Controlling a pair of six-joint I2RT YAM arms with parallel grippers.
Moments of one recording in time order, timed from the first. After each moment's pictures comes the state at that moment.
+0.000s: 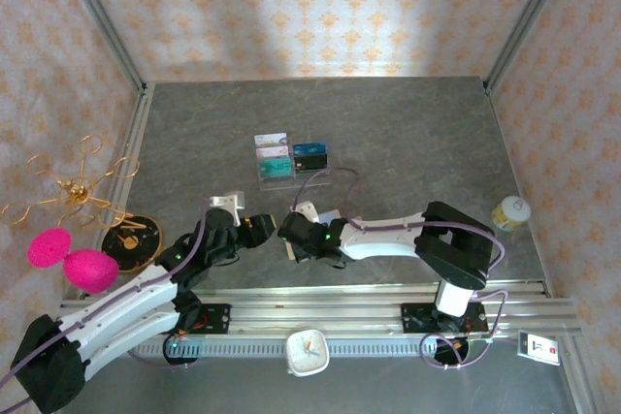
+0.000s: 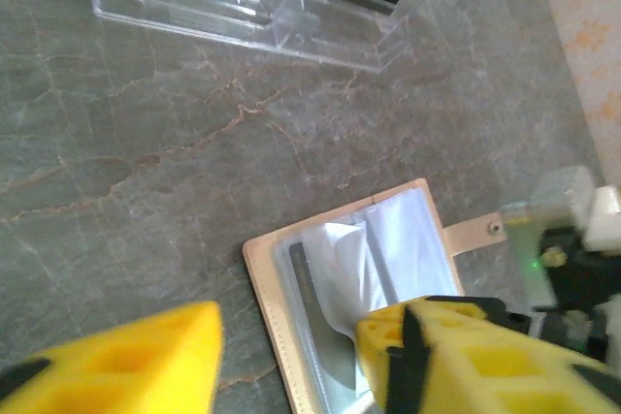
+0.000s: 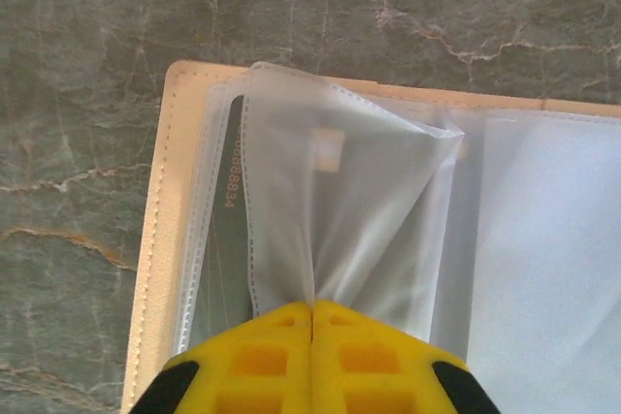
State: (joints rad) left arm -0.63 0.78 0.27 -0.07 0.01 -0.83; right arm 1.17 1.72 0.94 -0.31 0.28 0.75
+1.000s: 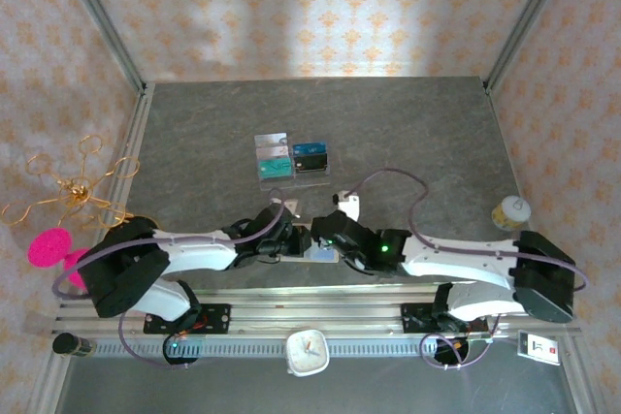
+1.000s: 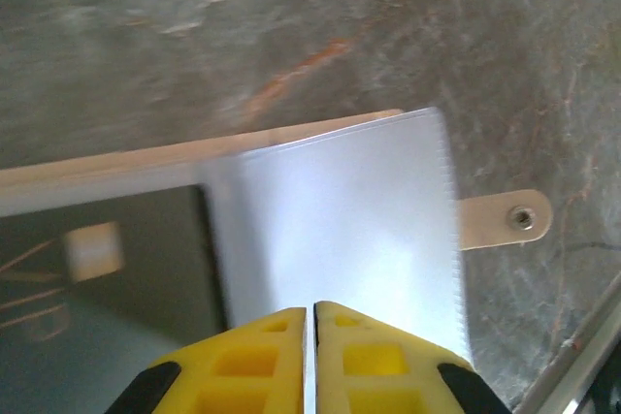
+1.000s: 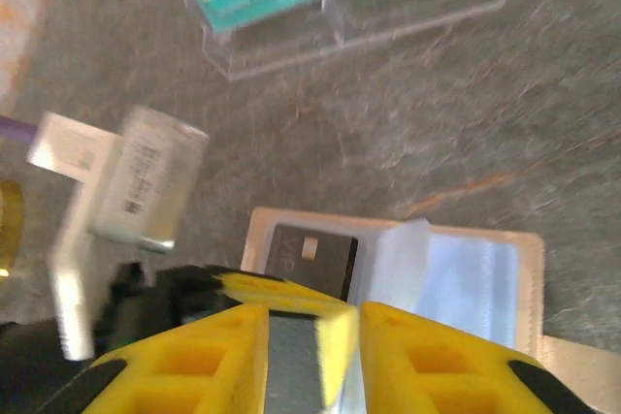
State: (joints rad) left arm -0.85 1.44 0.48 0.20 0.12 -0.85; right arm 1.17 1.23 0.69 -0.19 0.44 1.03
